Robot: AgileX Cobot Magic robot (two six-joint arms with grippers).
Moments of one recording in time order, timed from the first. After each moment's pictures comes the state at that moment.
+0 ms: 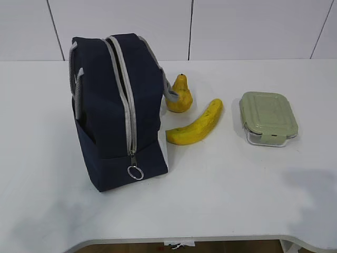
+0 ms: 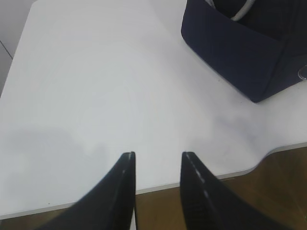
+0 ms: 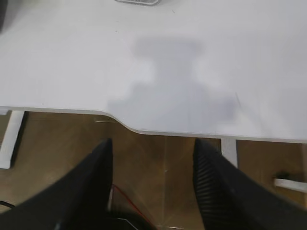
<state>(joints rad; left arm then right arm) 0.04 0.01 -0.53 -0.14 1.11 0.17 0.08 0.28 -0.52 0.01 1.11 0.02</state>
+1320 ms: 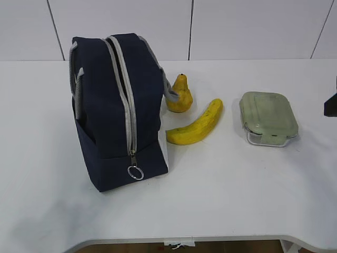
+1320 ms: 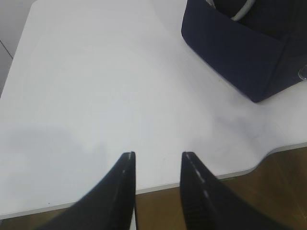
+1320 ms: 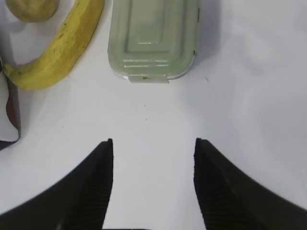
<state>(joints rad) 0.04 0.01 -0.53 -0.14 1.11 0.17 0.01 1.18 -0.90 0.18 0.76 0.07</state>
